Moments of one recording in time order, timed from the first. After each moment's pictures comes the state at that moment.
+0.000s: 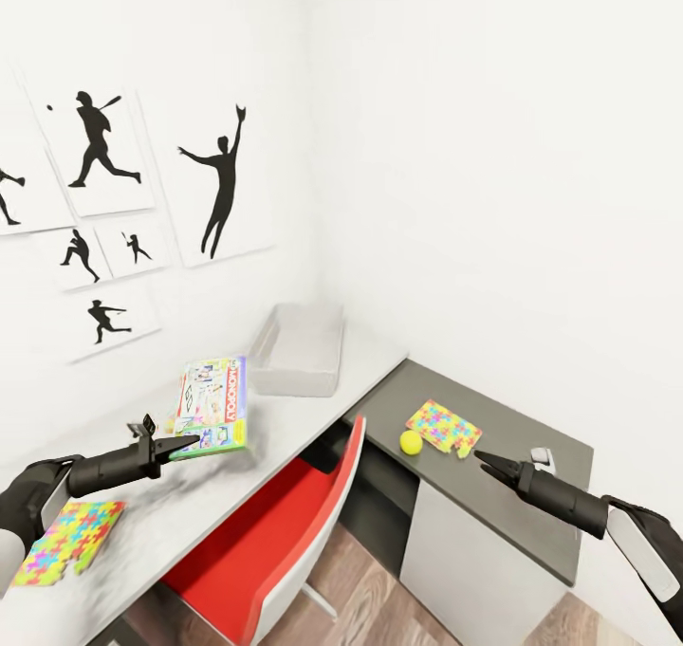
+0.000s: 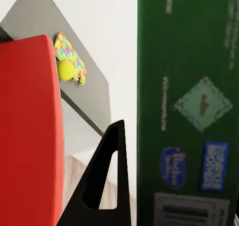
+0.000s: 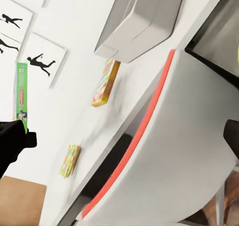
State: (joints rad) left arm -0.76 0.43 0.13 -0.45 0.18 0.74 -1.57; right arm -0.43 -0.44 0.00 -0.89 -0.81 0.65 0.98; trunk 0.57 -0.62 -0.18
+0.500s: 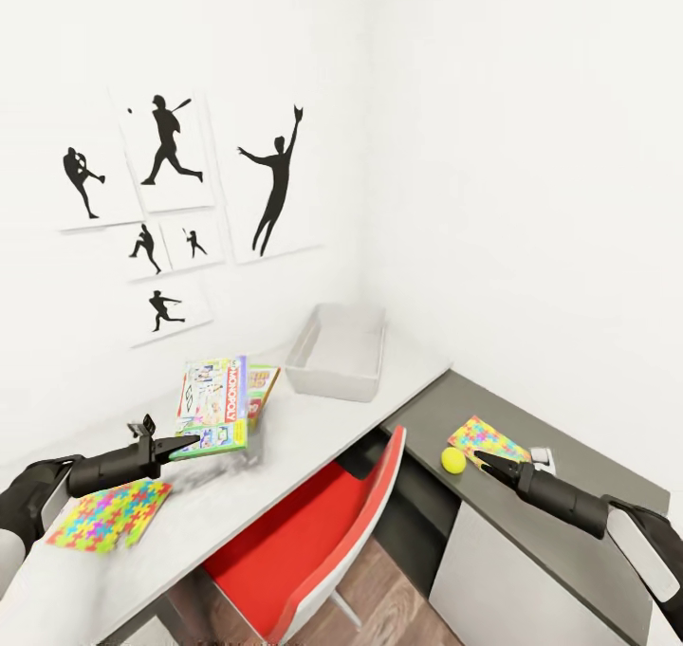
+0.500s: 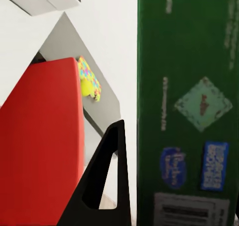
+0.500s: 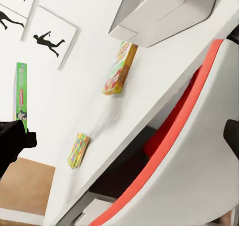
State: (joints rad) left arm -0.76 0.43 0.13 -0.45 0.19 0.74 -1.57; right arm -0.43 -0.44 0.00 -0.89 -0.81 0.65 0.98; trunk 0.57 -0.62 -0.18
